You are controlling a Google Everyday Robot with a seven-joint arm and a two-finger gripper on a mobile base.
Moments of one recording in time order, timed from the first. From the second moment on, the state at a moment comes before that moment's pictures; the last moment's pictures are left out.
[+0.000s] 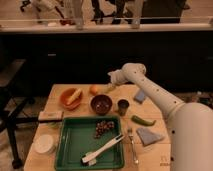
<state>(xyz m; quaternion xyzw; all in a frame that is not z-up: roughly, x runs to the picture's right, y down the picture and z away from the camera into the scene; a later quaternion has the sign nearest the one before) 0.017 -0.044 0.936 -0.14 -0.26 0.16 0.94</state>
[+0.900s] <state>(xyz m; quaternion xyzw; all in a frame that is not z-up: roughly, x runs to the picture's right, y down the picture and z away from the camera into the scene) -0.026 -0.036 1.004 -0.21 -0.28 0.14 0.93</state>
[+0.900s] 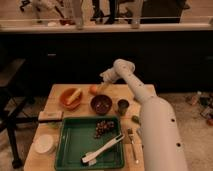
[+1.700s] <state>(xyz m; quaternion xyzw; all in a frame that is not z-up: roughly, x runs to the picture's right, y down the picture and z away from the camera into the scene) -0.043 -0.013 1.025 -0.25 -0.29 0.14 0.91</state>
